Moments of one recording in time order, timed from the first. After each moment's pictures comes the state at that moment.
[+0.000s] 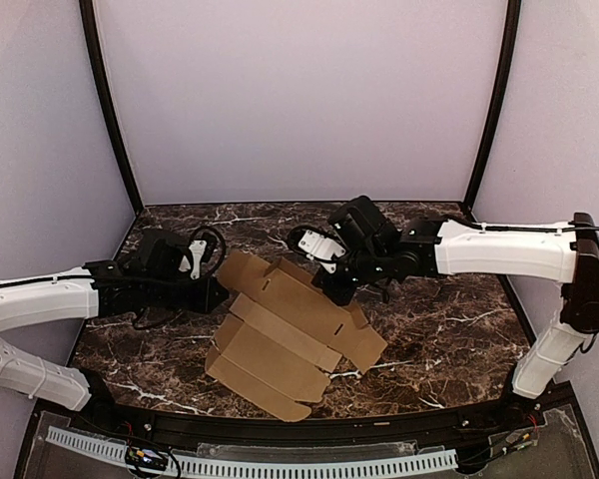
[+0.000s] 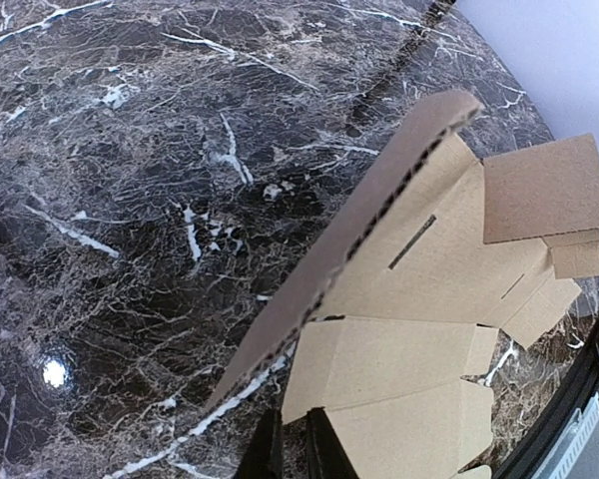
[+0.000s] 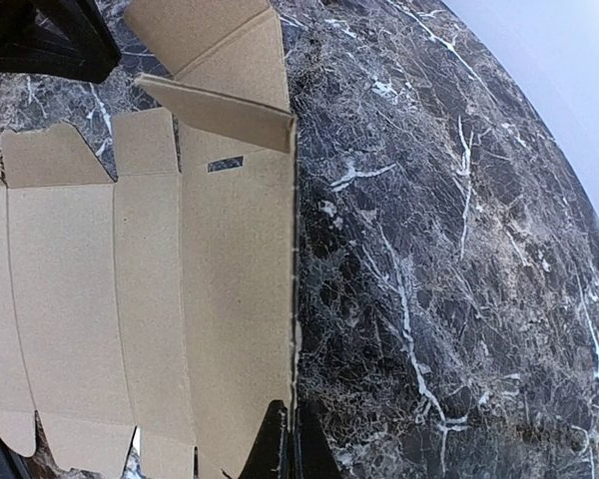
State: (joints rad) left arm -0.74 1.17 0.72 -0.27 0.02 -0.45; right arm 1.00 1.64 1.28 -0.45 0.06 -0.18
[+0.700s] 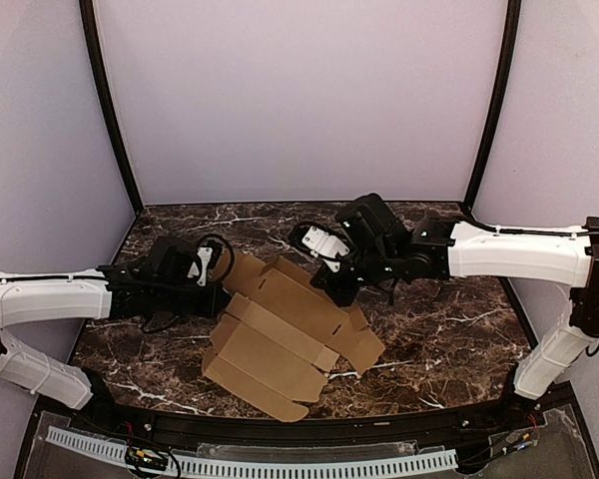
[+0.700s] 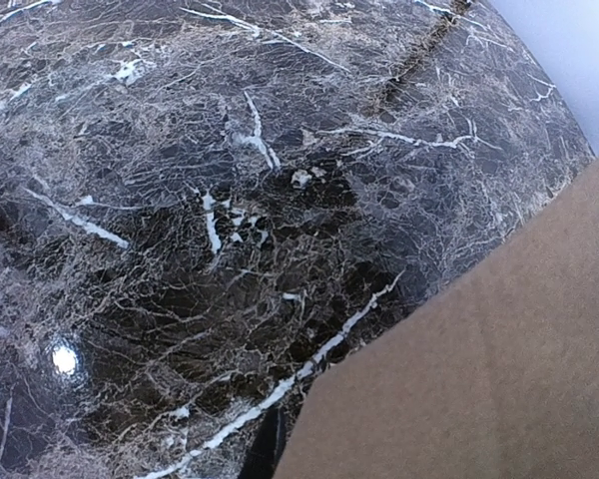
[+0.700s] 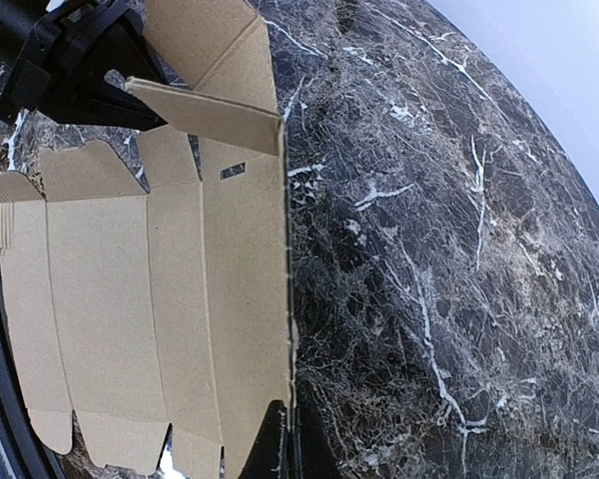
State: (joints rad) left arm -0.74 1.25 0.69 -0.21 -0.02 -0.46; right arm 1.02 1.58 1.25 -0.42 0.00 -0.13
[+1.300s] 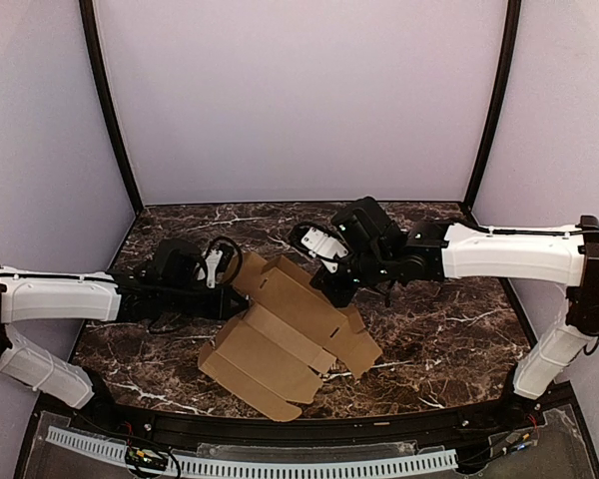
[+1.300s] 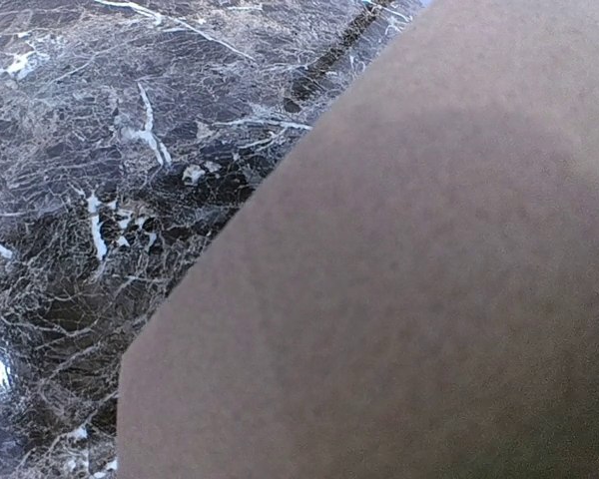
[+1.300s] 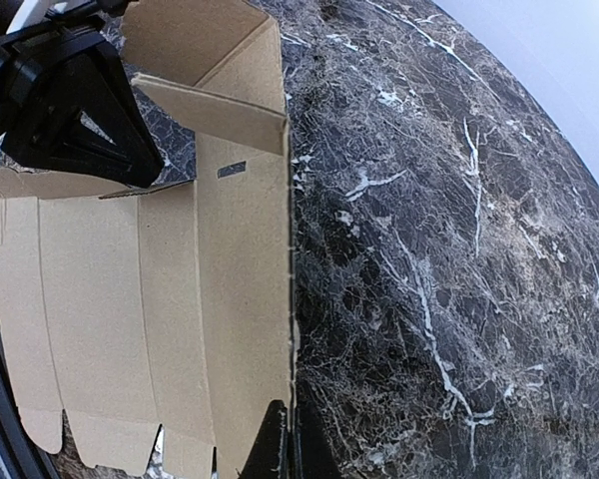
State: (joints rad) left arm -0.74 1.30 0.66 -0.05 0.19 -0.52; right arm 1.02 1.60 1.25 -0.41 0.03 -0.08
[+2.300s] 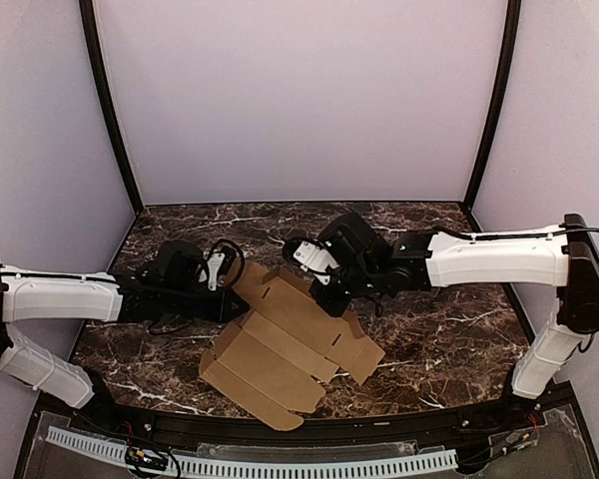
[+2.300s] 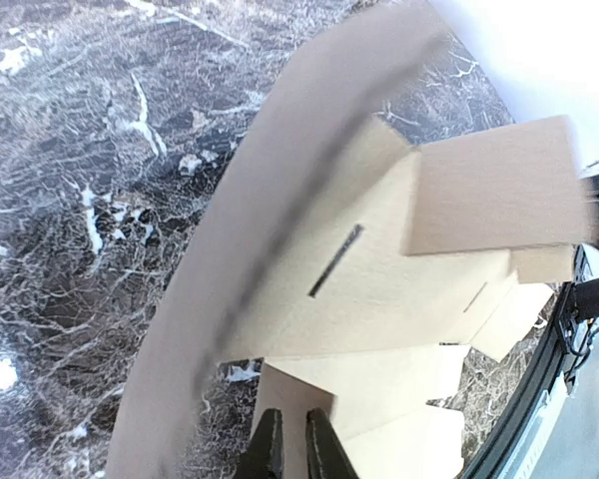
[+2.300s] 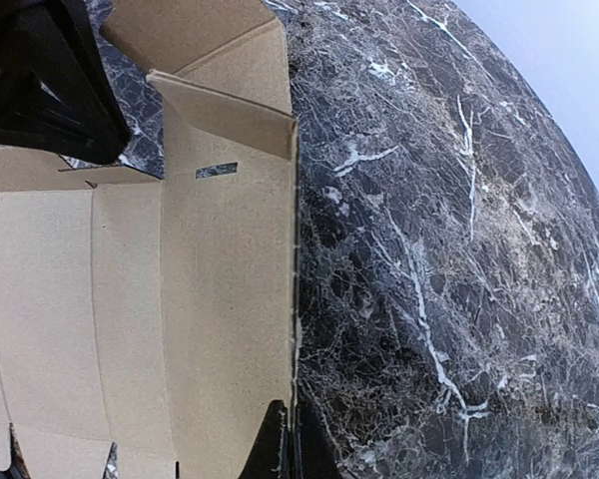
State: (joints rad) left arm -0.74 1.33 0.66 -0.04 0.20 -0.50; right arm 1.05 1.66 1.24 -0.41 0.14 -0.10
